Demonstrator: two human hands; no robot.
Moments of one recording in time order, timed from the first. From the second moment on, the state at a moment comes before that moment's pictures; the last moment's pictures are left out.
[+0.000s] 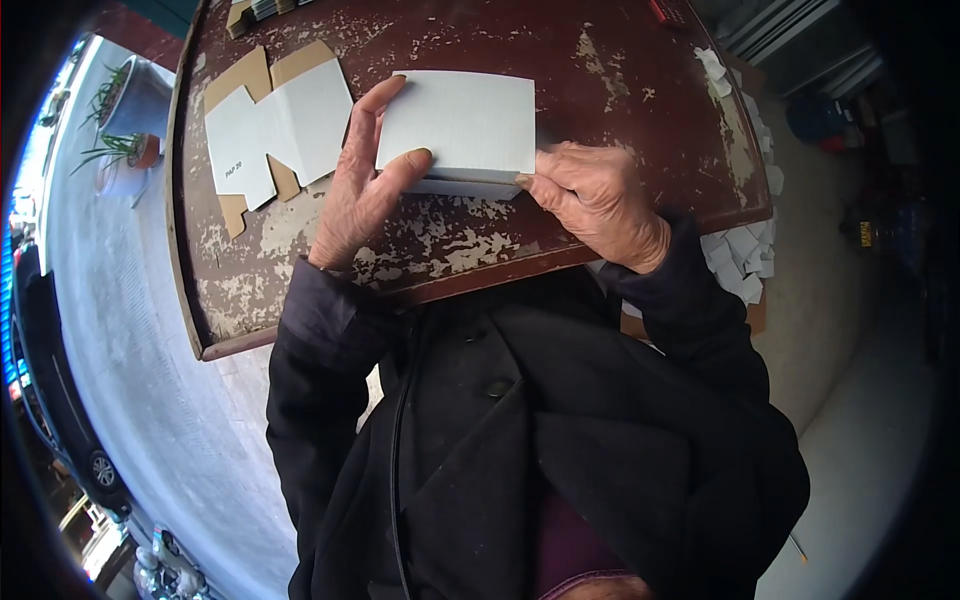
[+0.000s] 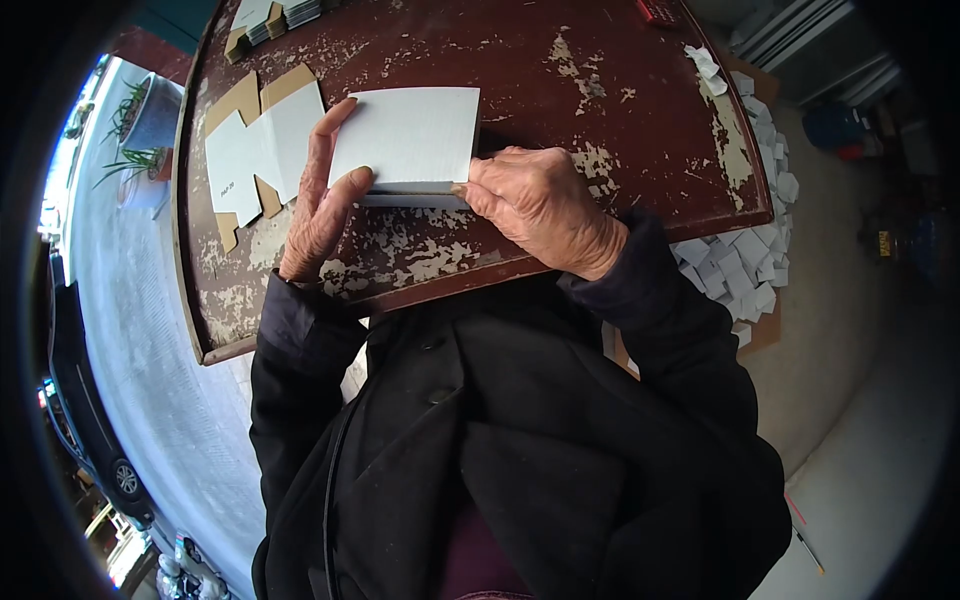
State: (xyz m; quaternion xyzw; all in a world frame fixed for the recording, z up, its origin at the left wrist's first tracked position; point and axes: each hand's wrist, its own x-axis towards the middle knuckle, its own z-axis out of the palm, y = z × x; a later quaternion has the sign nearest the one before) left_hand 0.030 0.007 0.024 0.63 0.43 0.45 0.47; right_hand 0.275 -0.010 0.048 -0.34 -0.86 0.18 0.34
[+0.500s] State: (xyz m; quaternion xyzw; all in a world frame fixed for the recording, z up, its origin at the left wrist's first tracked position) left_hand 0.026 0.010 0.012 0.69 0.41 0.48 0.35; right_hand 0.277 -0.011 0.044 -0.30 -0.90 0.06 0.32
